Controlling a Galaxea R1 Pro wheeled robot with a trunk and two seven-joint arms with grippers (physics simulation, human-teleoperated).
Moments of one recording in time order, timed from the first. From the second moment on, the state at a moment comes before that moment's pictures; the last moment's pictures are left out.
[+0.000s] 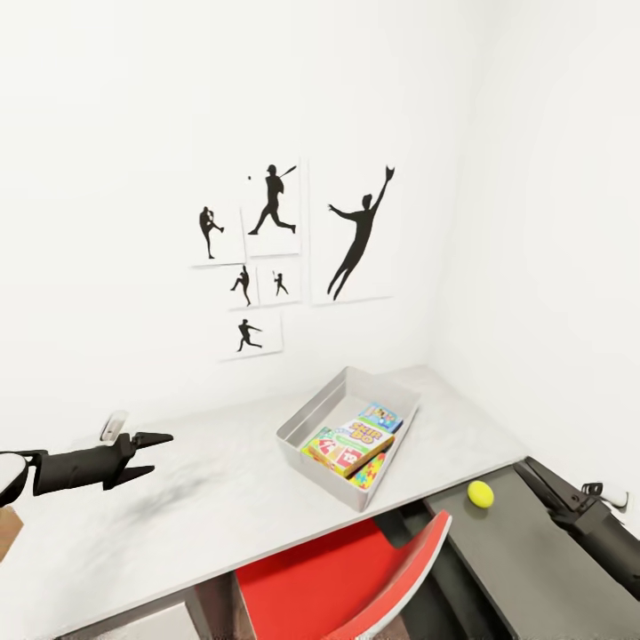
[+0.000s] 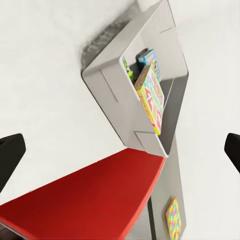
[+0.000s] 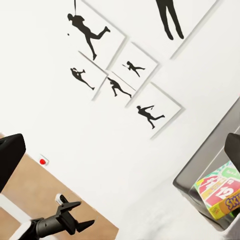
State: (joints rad) left arm -0.52 0.67 -0.16 -1.10 1.52 1.03 -0.14; right arm -0.04 -0.21 -0.56 -1.51 -0.91 0.74 0.98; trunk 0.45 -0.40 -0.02
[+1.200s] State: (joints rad) left arm -0.52 0.67 -0.16 -1.10 1.52 1.03 -0.14; right arm -0.04 -0.21 -0.56 -1.51 -0.91 0.75 0.98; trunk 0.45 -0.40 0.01
